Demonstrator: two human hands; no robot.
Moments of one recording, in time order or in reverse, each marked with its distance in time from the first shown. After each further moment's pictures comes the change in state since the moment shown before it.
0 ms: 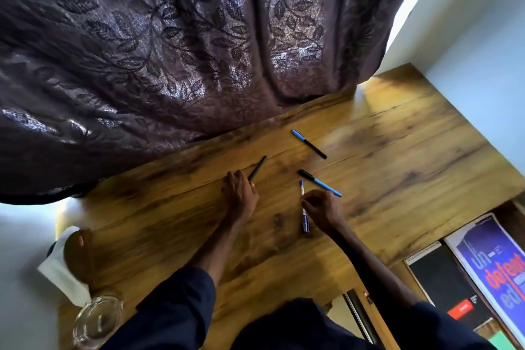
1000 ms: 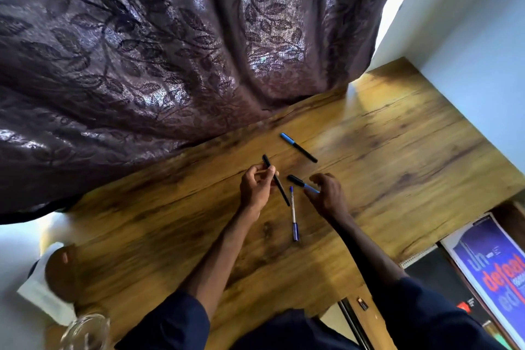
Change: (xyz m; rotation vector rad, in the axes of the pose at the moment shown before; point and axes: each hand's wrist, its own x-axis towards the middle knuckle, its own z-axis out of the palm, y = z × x) left_hand -0.003 0.079 -0.015 -1.180 -0.222 -0.179; right_hand 0.056 0.044 -0.021 -0.143 0.086 0.005
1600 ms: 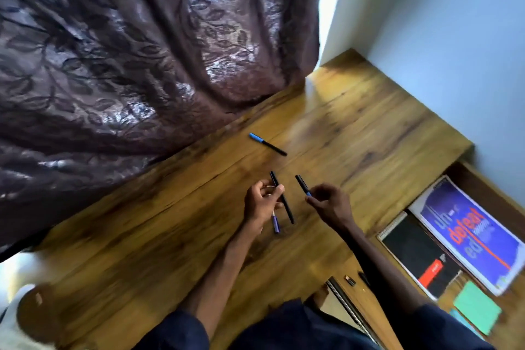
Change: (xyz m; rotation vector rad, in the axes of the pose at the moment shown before) left_hand -0.053 -0.021 0.040 0.131 -0.260 -0.058; right_hand -0.077 0.027 -0.045 0.343 0.120 0.259
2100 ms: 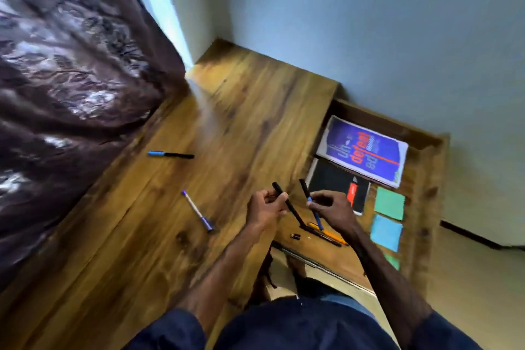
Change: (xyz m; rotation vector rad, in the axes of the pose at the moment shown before) left_hand -0.087 -0.046 0.150 0.249 -0.546 -0.024; right_hand -0.154 0.123 -0.106 0.300 0.292 0.347
